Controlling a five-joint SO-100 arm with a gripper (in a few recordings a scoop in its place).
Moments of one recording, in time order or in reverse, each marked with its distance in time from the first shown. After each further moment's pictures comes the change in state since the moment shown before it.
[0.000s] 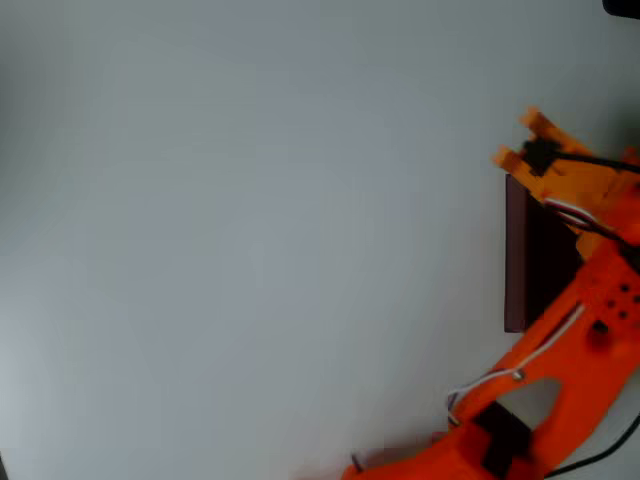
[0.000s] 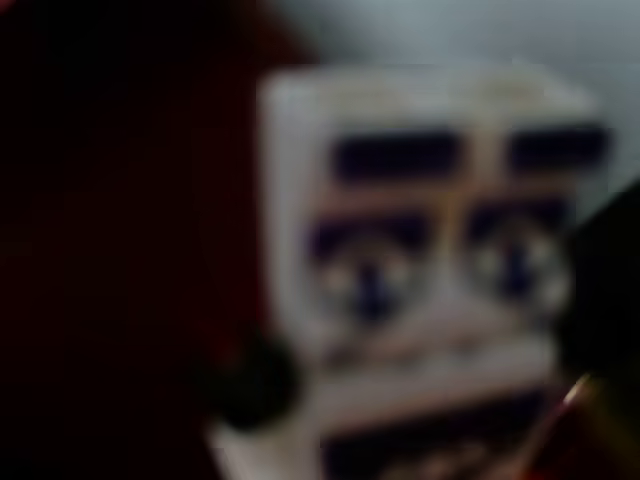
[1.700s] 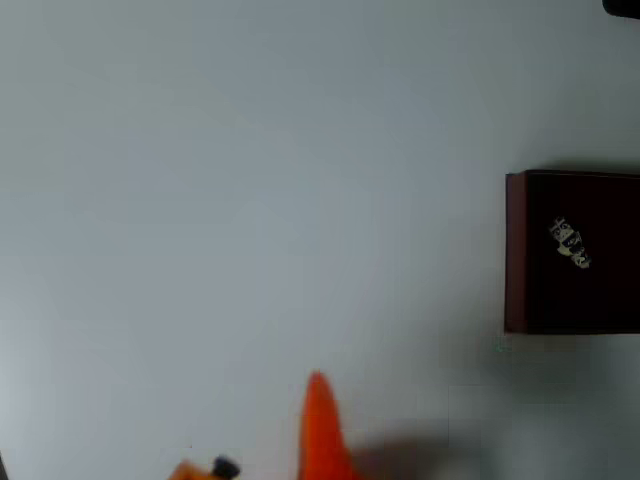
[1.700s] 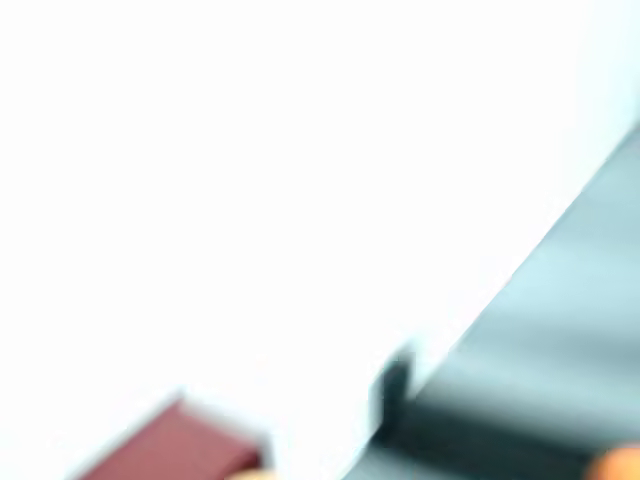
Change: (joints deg) arm -47.8 117.0 95.4 -10.4 10.9
